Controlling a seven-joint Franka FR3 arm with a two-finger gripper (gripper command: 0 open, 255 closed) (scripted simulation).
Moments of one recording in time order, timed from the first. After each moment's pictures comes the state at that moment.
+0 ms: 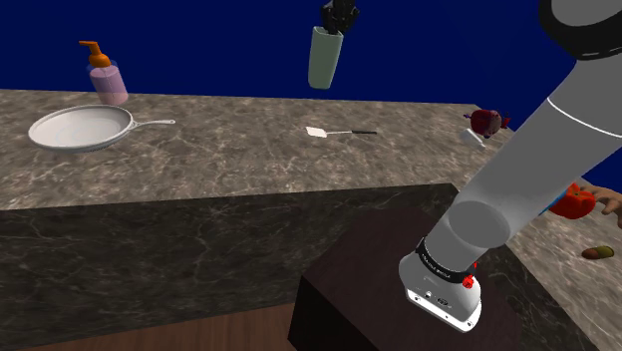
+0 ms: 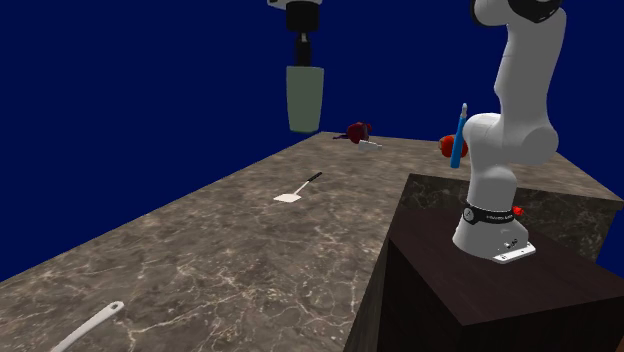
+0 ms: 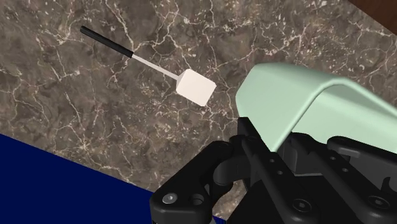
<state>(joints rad) -0.08 -0.08 -0.11 -1.65 0.03 1.58 -0.10</state>
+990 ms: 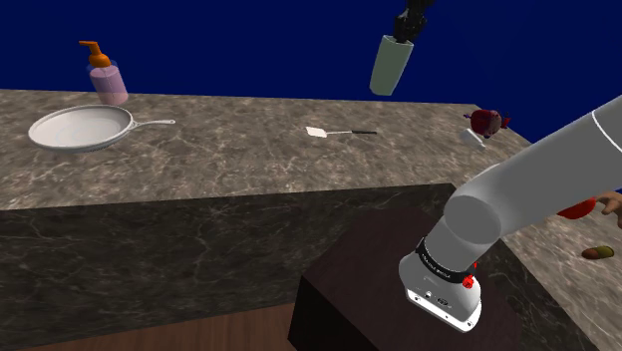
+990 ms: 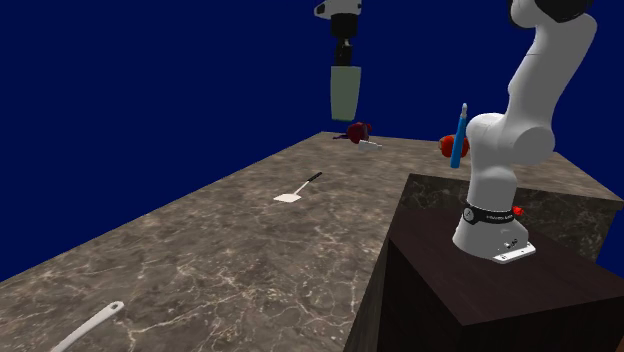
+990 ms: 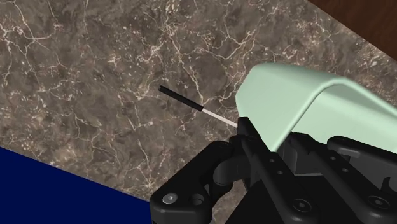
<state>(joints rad) -0.20 -0.36 -0.27 -1.90 -0.06 1.57 -0.37</state>
